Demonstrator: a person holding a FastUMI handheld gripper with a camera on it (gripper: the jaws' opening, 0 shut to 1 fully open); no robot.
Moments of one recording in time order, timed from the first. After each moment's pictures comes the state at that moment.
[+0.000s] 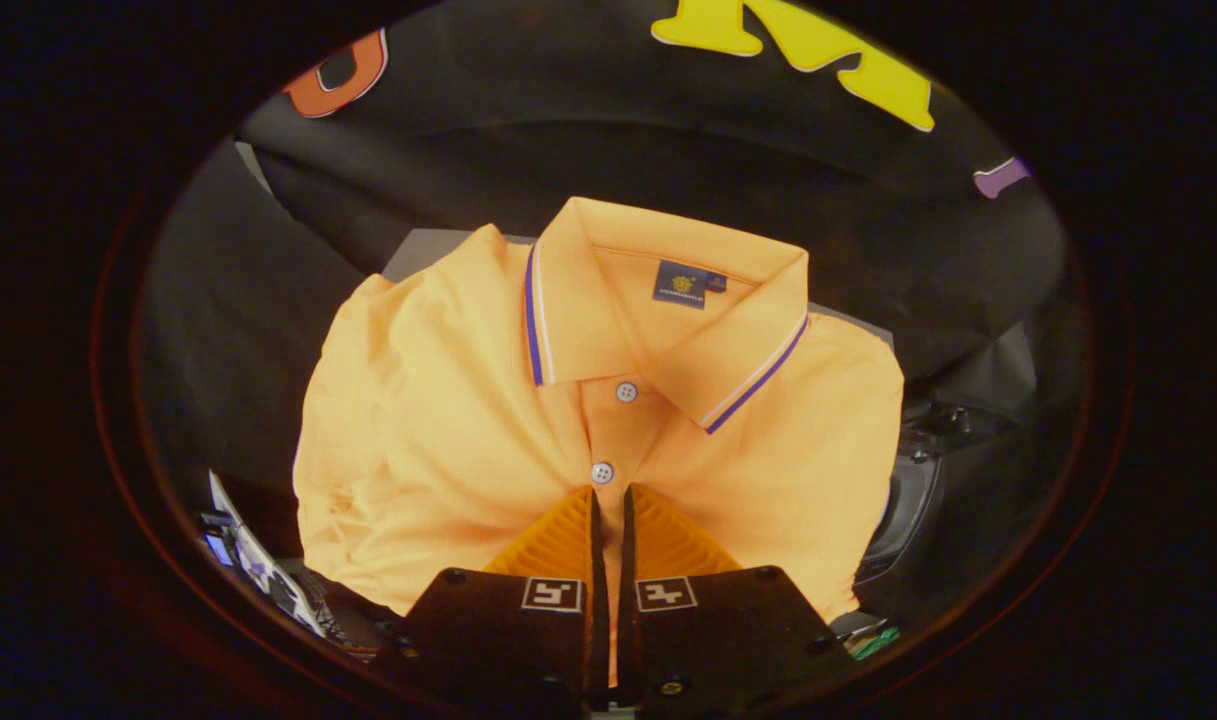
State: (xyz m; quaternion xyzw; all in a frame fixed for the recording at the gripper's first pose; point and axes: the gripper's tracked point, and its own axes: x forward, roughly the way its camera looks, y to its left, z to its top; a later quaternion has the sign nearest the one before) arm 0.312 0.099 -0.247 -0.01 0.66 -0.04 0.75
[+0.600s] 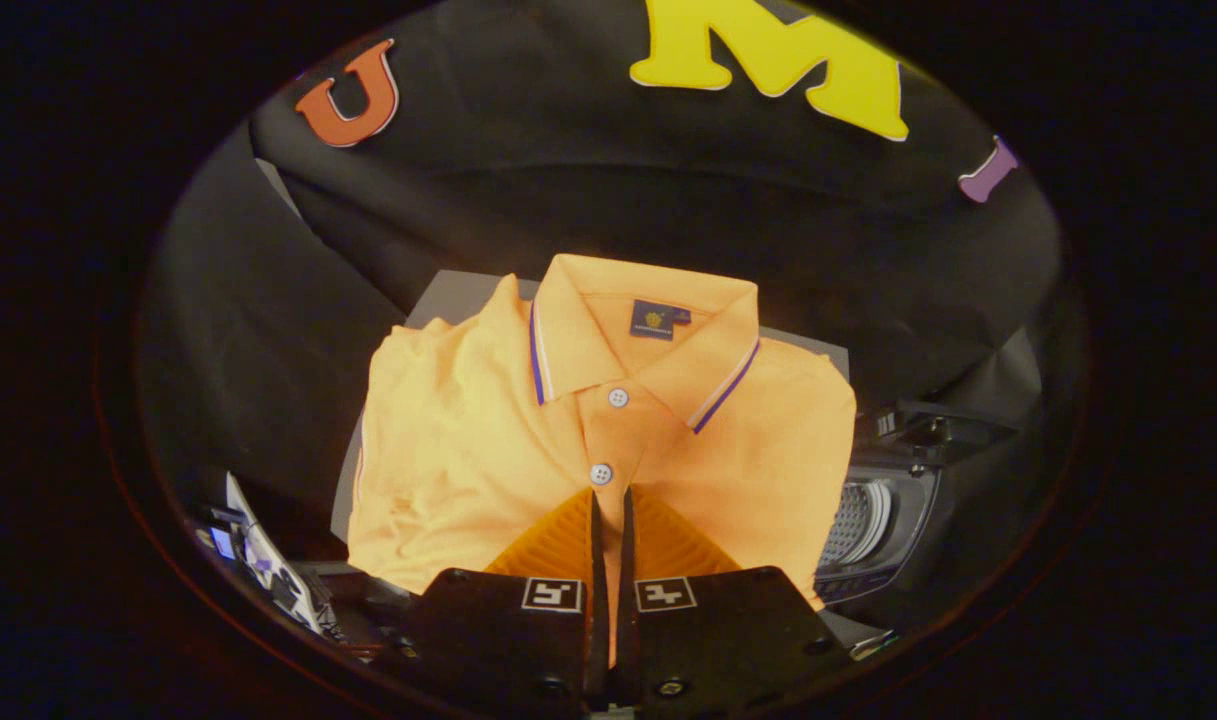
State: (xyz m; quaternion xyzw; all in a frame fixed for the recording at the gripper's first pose) arm 0.315 0.080 -0.196 0.02 0.62 -0.02 0.78
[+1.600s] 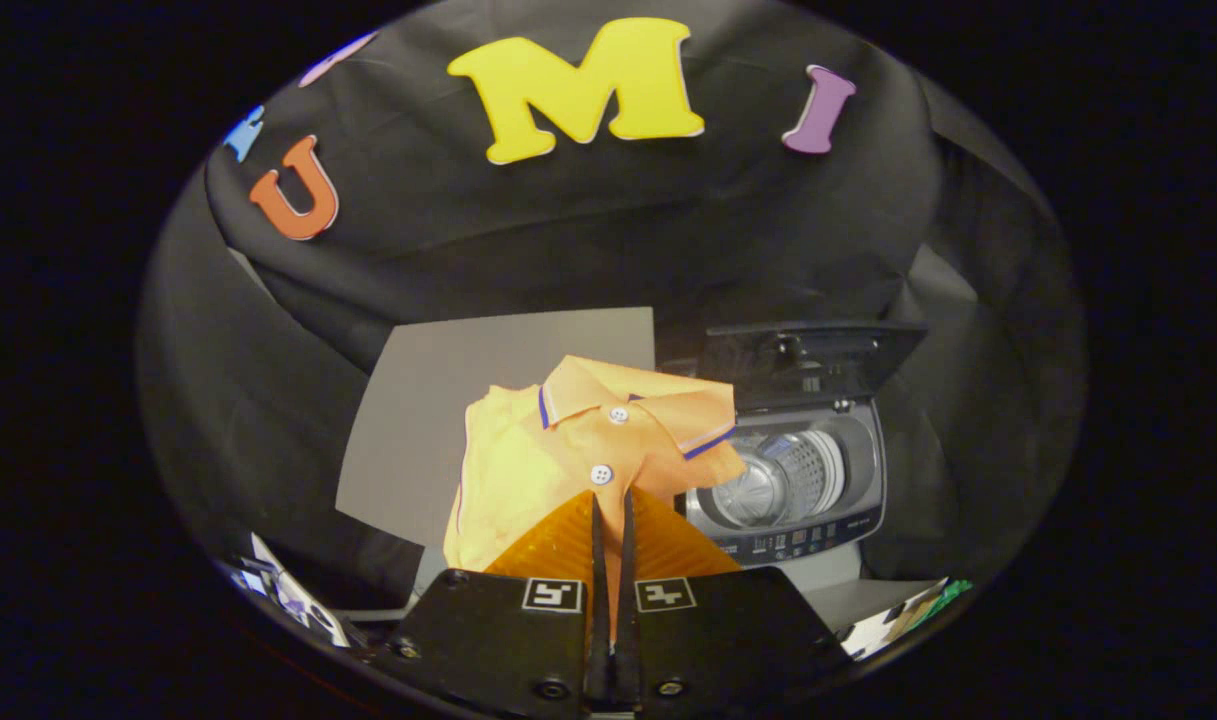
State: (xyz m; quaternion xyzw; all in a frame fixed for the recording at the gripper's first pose) arm 0.208 -0.013 -0.102 0.10 0.55 -0.12 0.82
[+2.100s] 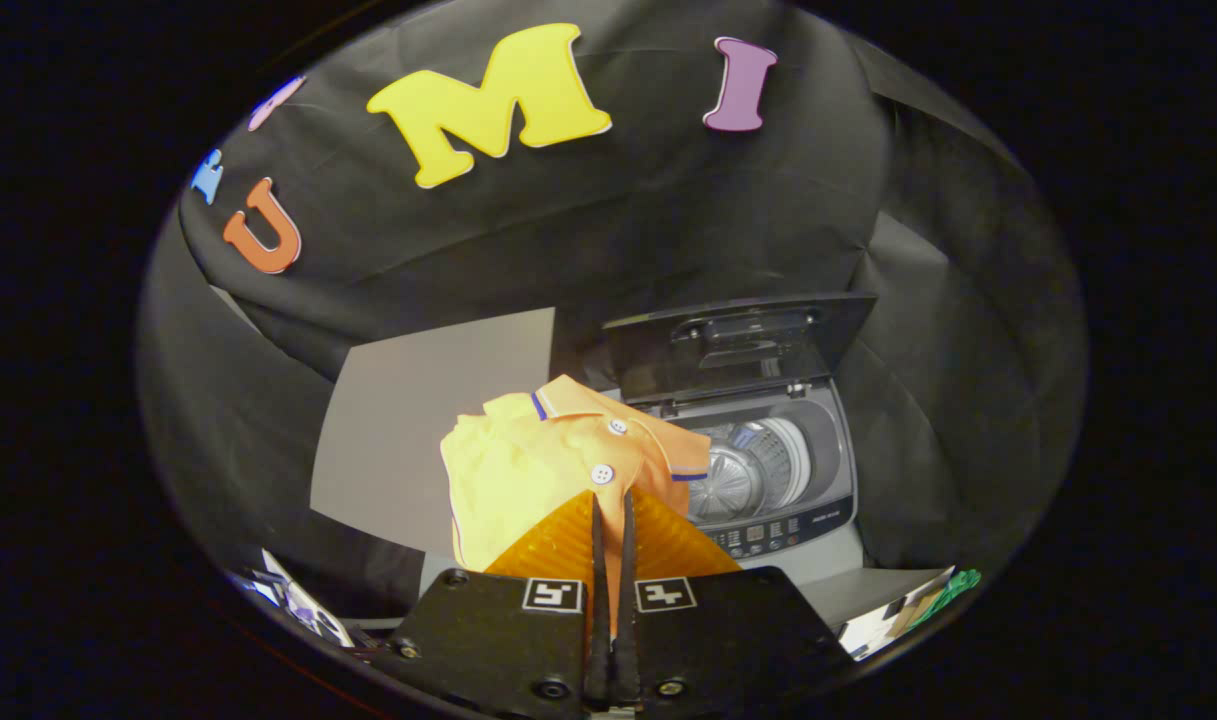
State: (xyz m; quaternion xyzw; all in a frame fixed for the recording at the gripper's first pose) arm 0.183 -0.120 -0.097 0.12 0.54 -0.13 0.82
